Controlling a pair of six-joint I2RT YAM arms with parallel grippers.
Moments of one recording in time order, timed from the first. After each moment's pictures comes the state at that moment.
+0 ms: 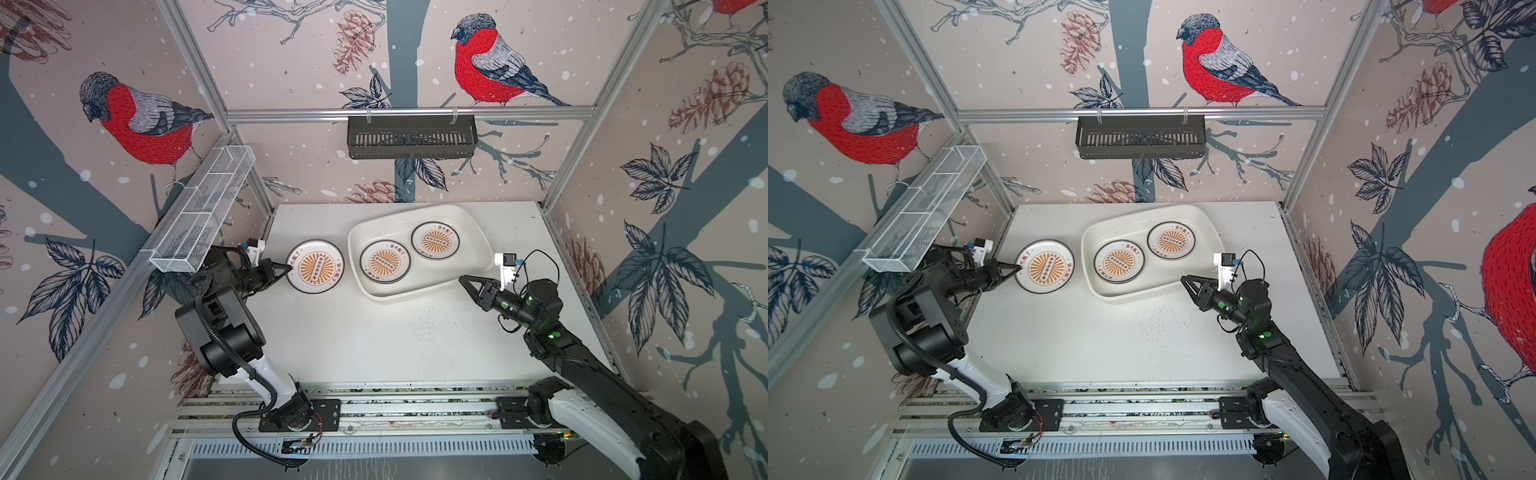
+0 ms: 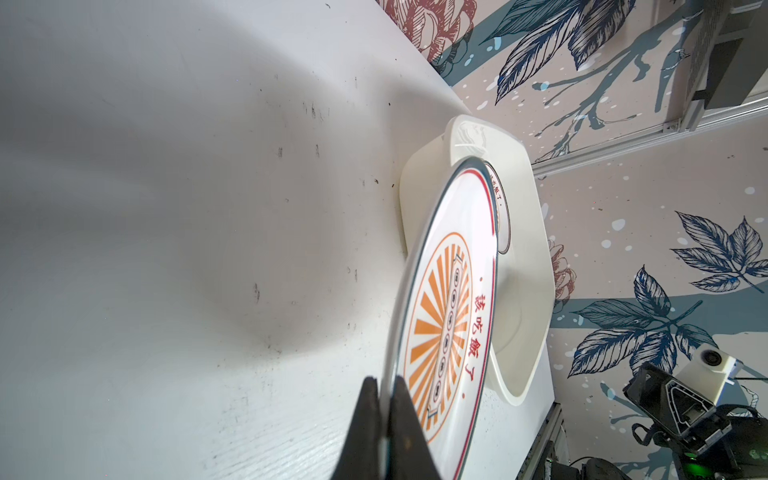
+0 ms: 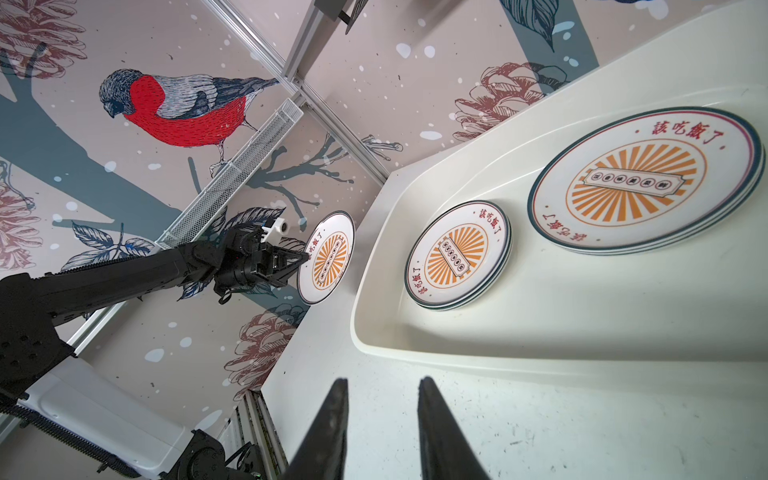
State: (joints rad) left arm 0.62 1.72 1.16 -0.73 1.07 0.23; right arm 0.37 0.85 0.38 0.37 -0.55 0.68
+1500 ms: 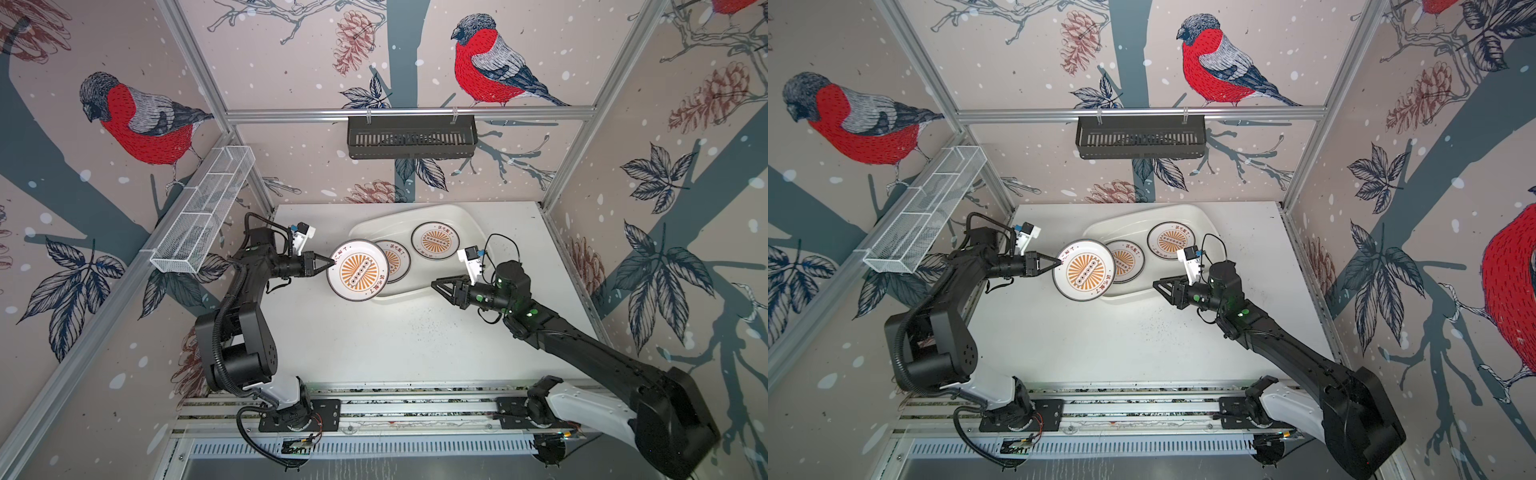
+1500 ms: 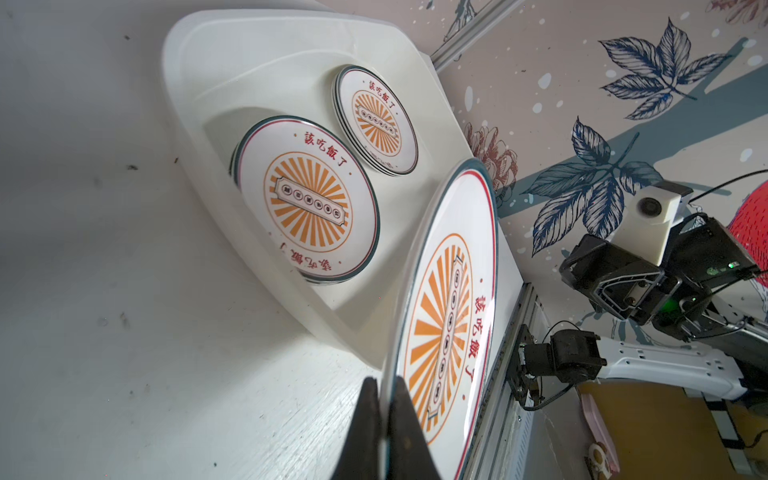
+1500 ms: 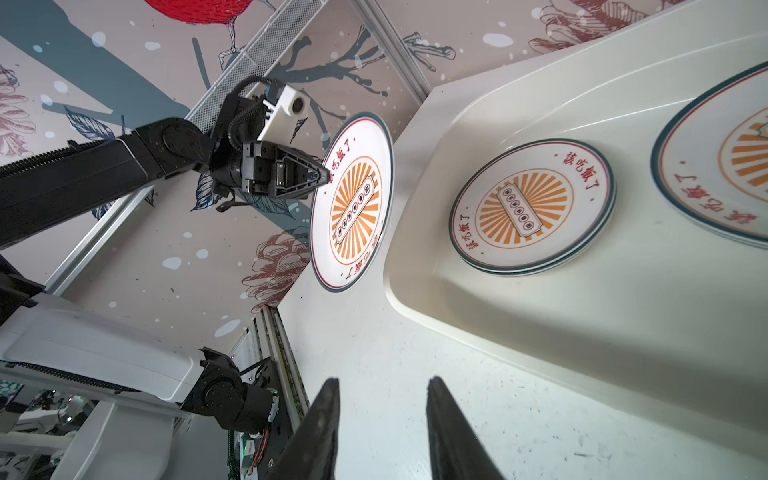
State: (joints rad) left arm 0.23 1.57 1.20 -0.83 1.12 0.31; right arm 0.56 1.11 0.59 0.25 -0.60 0.54
